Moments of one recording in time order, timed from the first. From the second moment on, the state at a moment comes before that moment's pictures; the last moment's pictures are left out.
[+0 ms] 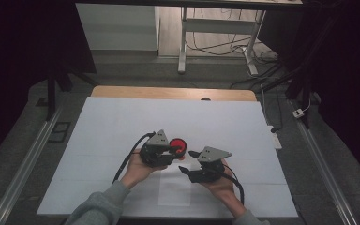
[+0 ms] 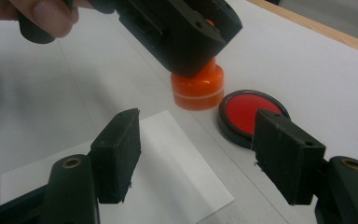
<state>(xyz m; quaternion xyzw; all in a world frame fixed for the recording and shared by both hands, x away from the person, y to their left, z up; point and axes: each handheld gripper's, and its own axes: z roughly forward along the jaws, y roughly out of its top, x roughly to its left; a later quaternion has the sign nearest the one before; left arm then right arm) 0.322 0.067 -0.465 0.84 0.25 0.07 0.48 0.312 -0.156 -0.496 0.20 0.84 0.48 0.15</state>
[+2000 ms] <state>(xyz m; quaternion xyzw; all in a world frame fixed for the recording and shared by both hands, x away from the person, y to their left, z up) 0.321 0.060 -0.469 0.85 0.24 0.07 0.47 0.315 -0.148 -0.499 0.20 0.85 0.46 0.16</state>
